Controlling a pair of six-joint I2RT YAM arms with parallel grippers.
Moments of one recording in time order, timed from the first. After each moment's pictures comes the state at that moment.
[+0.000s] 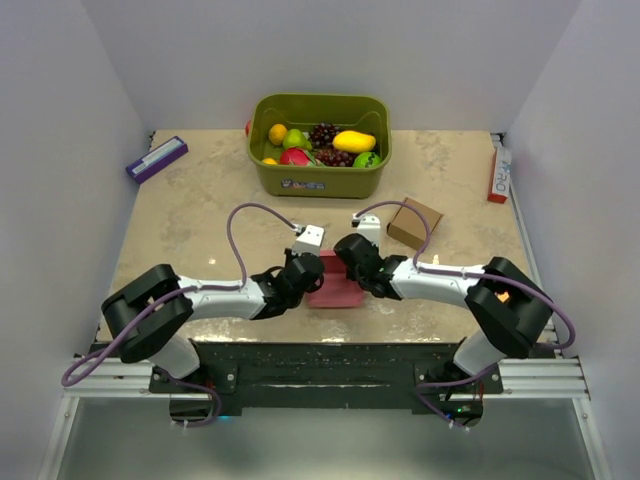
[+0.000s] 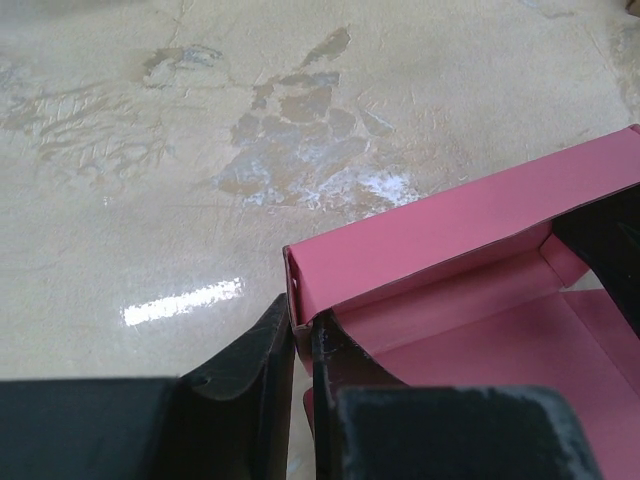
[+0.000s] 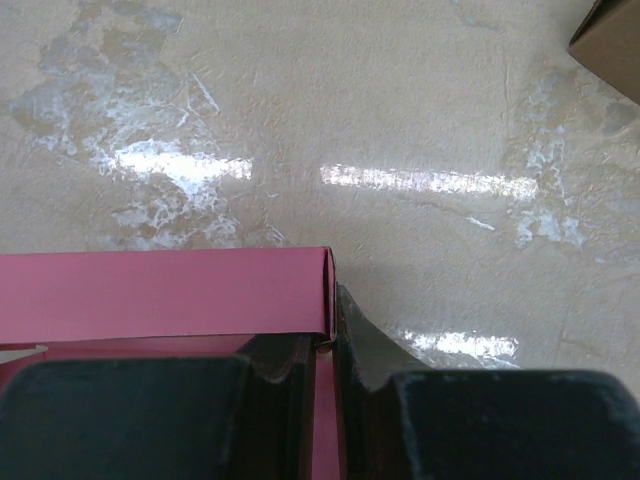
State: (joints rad) left arm -0.99 1.53 0.66 0.24 -0.63 -0.40; right arm 0.86 1.56 0.78 -0.09 0.55 0.65
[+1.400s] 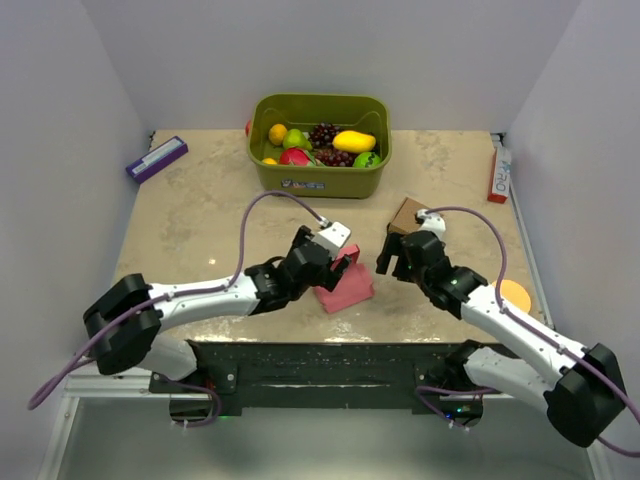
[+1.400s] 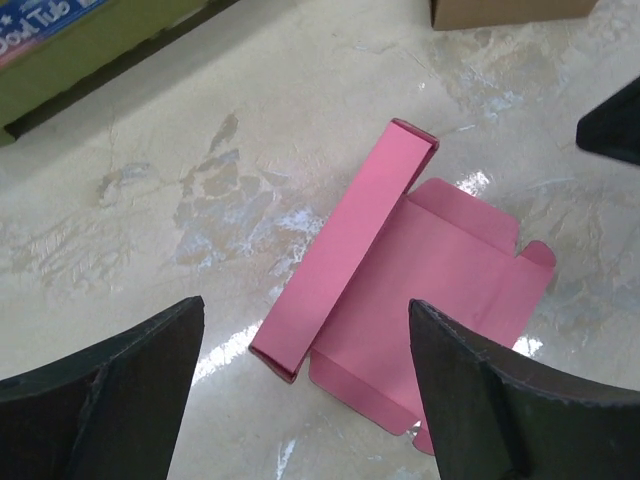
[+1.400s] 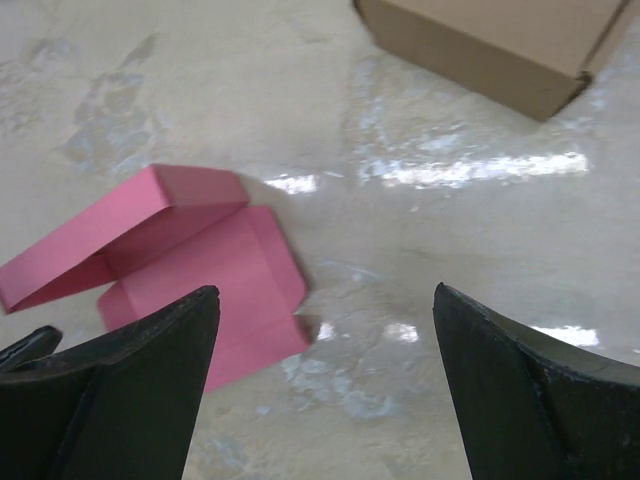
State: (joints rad) left arm -1.03 1.40 0.78 0.07 -0.46 -0.14; right arm 0.65 1.00 0.63 -0.34 0.34 0.68
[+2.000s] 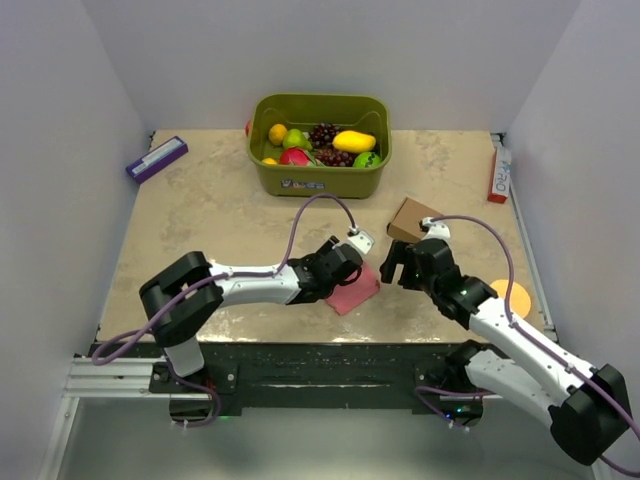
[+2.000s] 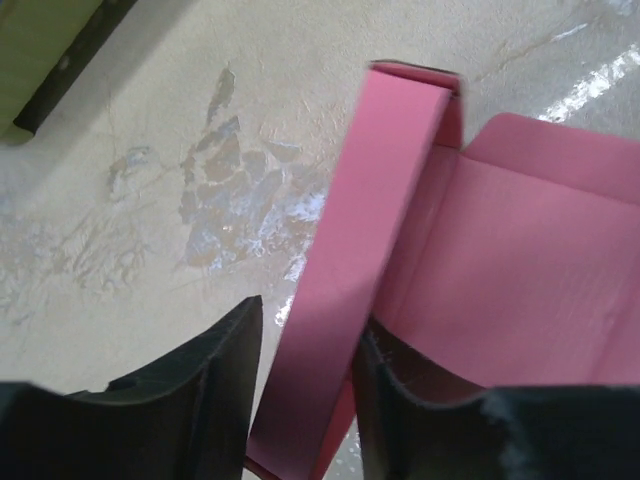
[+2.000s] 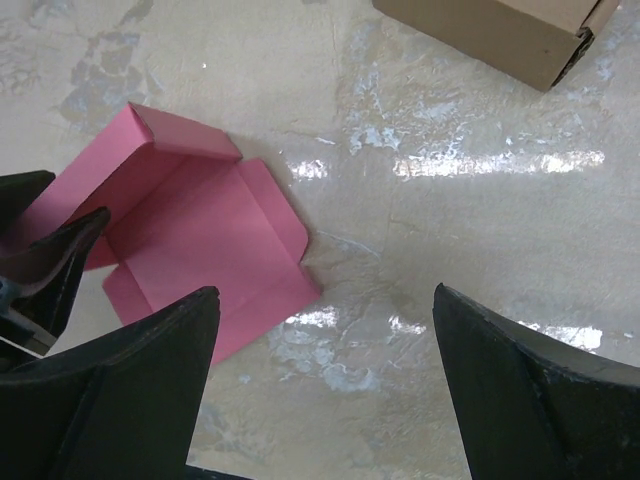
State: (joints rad) left arm -1.07 1.74 1.01 -0.08 -0.61 -0.03; right arm 0.58 0.88 0.54 -0.37 0.24 0.62
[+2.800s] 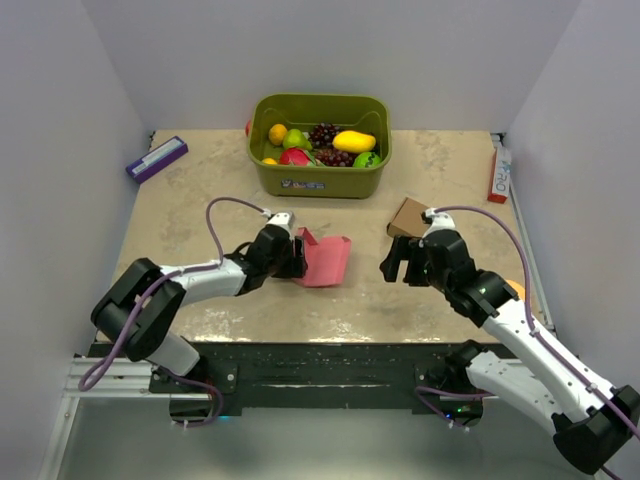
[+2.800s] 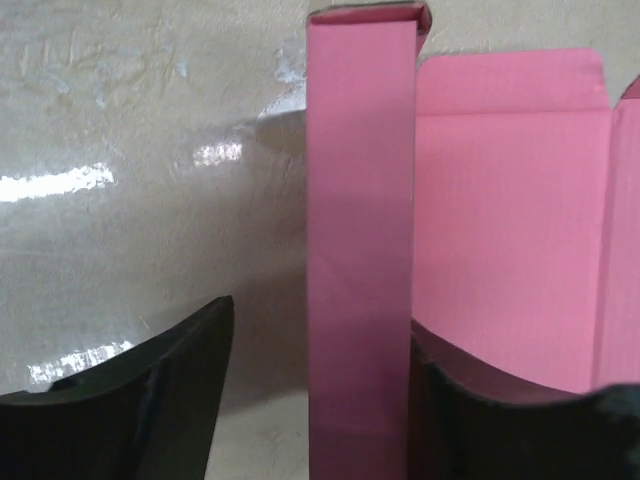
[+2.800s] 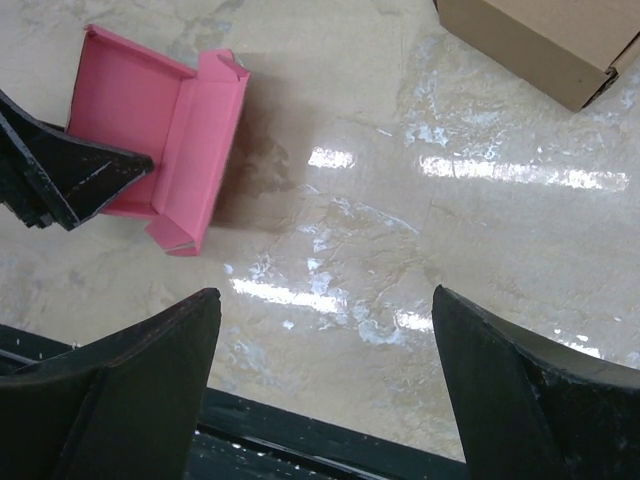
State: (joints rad) left arm -0.66 1.52 0.66 0.10 -0.11 -0.53; right arm 0.58 0.81 0.72 -0.58 0.14 0.56
